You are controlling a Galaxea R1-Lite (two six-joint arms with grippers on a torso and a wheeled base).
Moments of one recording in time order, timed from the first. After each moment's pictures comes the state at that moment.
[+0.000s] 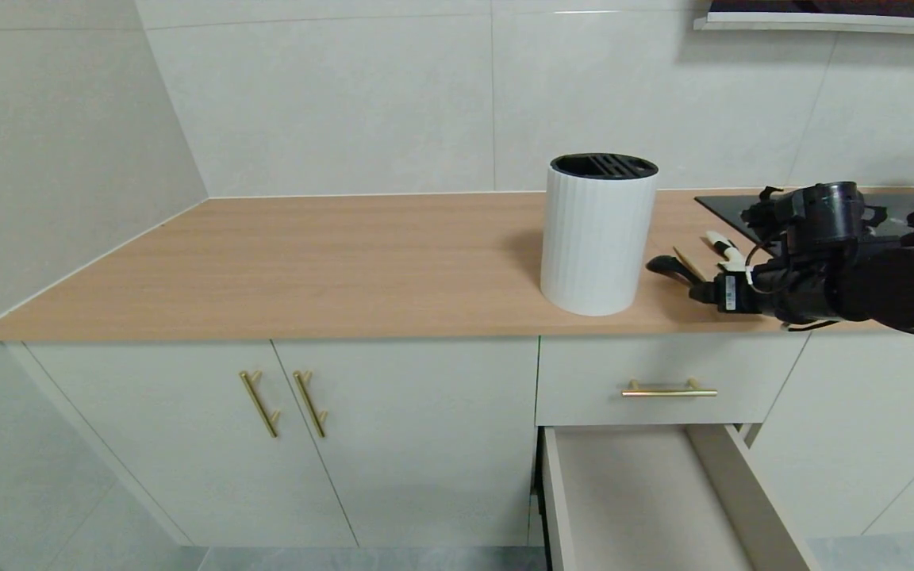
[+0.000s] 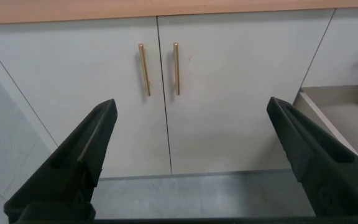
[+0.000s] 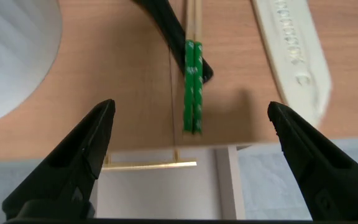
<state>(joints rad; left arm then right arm) -0.01 0.00 0.00 0.00 -0.04 0.01 0.14 1.93 -1.29 -0.14 -0.20 0.10</state>
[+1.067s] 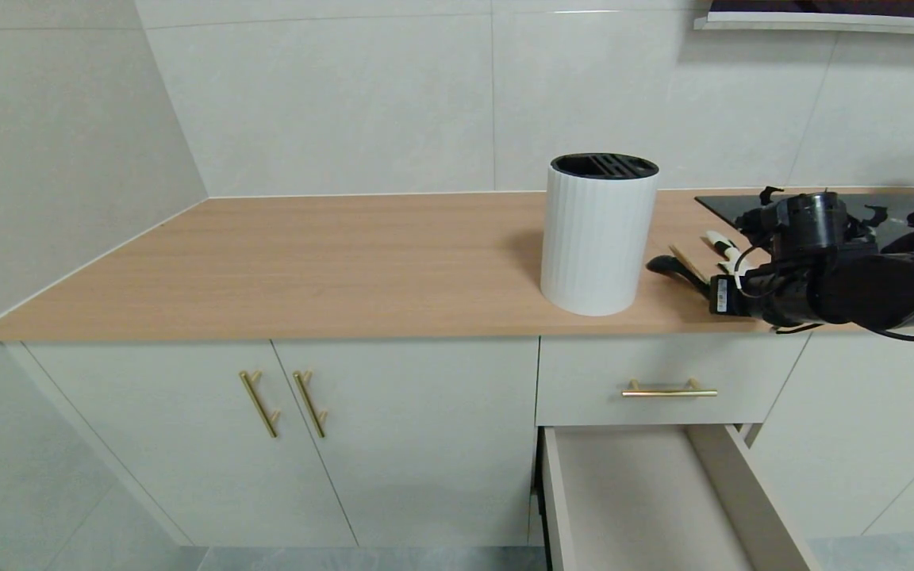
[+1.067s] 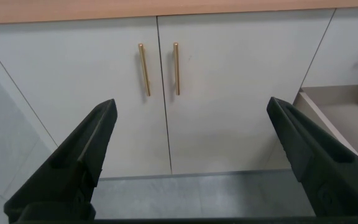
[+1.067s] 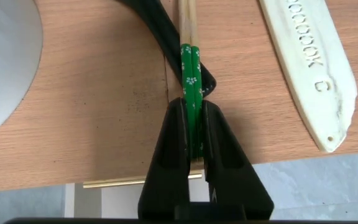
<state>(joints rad) -0.01 0.00 0.00 0.00 -0.04 0.01 0.13 1.99 -1.32 -0.15 -0.20 0.14</state>
